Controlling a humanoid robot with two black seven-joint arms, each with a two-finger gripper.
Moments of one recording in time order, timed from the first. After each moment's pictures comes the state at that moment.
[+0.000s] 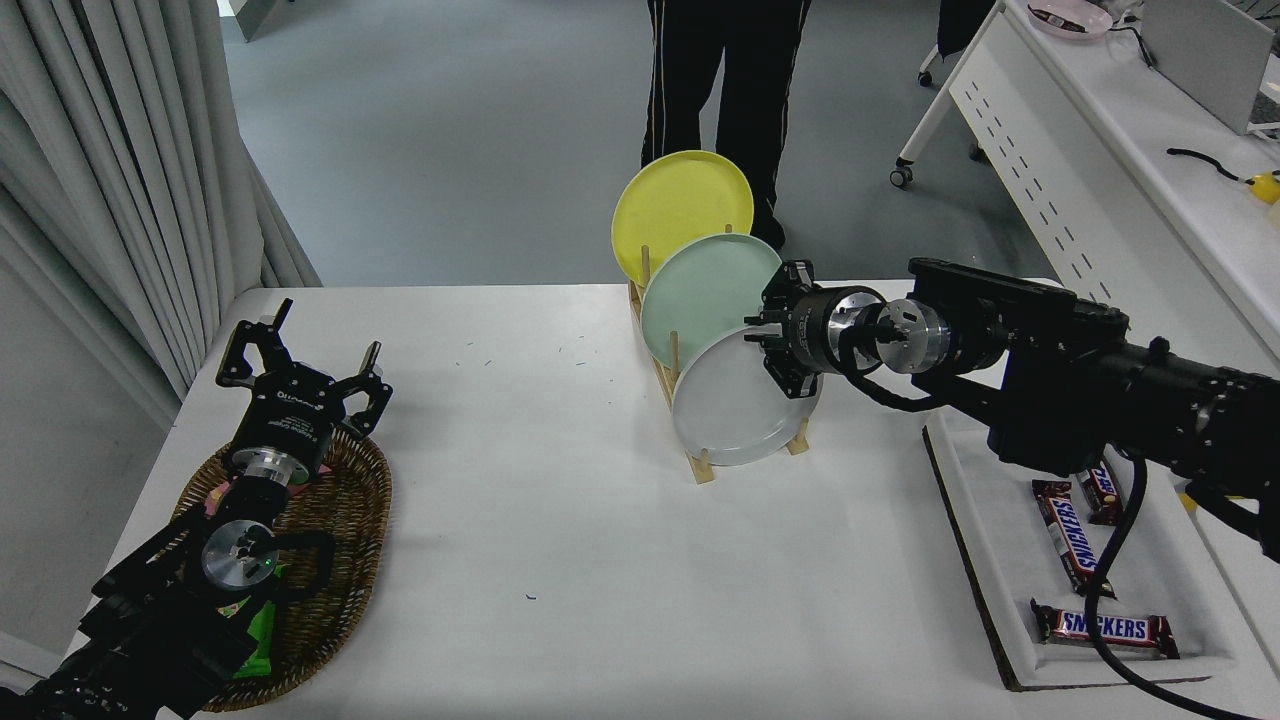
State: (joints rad) left arm -0.51 0.25 -1.06 -0.52 0.07 -0.57 -0.44; right arm 1.29 -0.21 -0.12 0.81 0.45 -0.22 -0.23
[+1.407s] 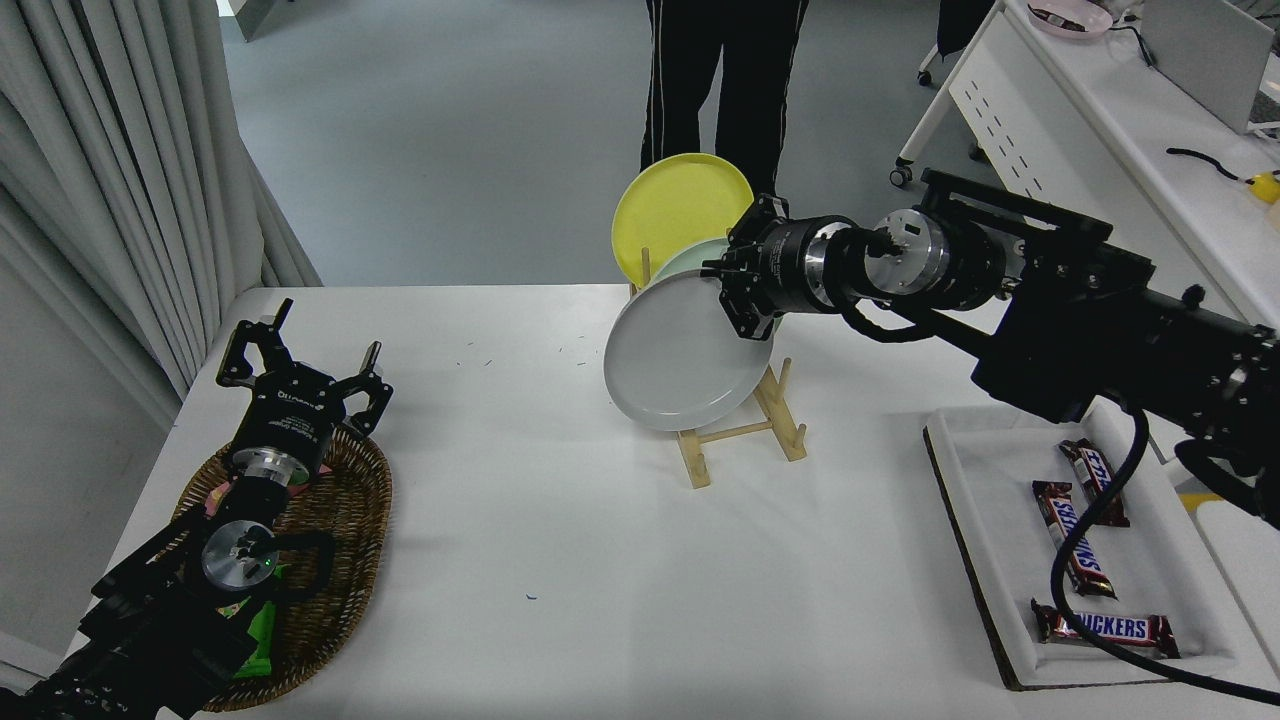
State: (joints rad) left arm -0.51 0.25 -1.06 -0.52 0.07 -0.57 -0.44; right arm 1.35 -0.23 0.20 0.91 0.66 -0.42 -0.34
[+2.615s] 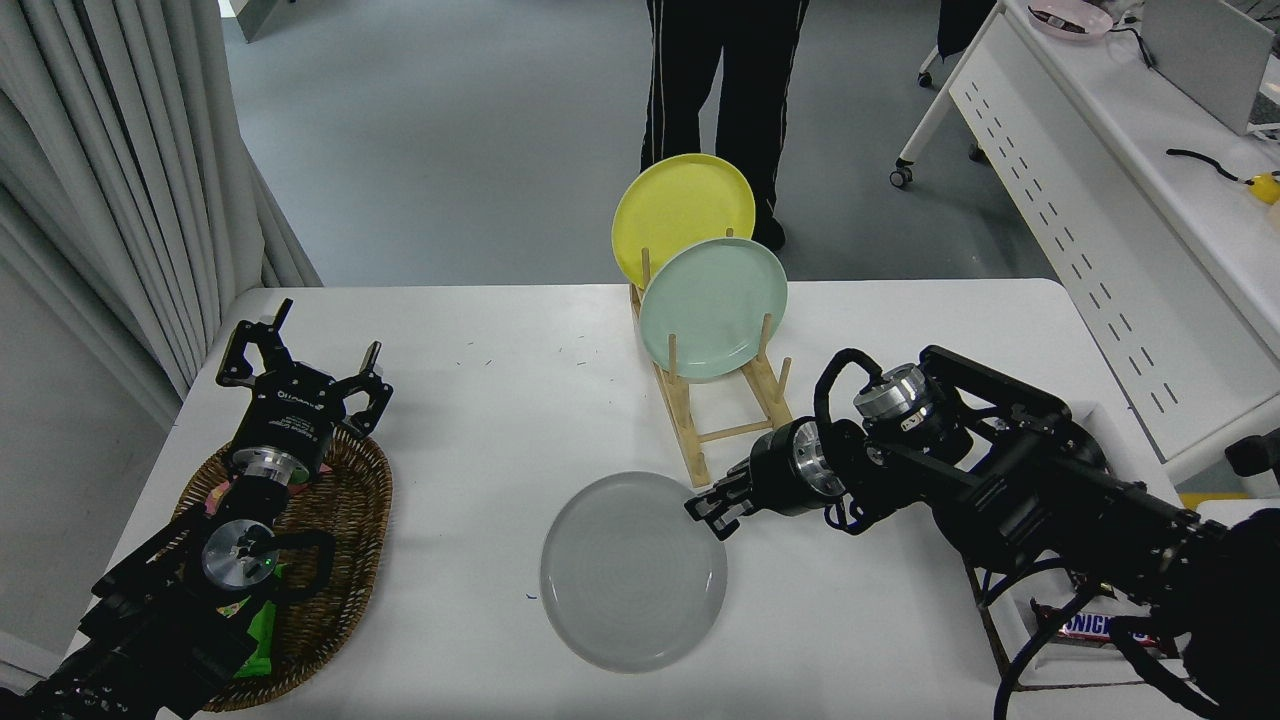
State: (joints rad) left arm -0.51 0.25 -1.06 -0.52 0.07 -0.57 -0.44; right arm 0.91 -0.14 0.41 0.89 0.94 -0.78 -0.41
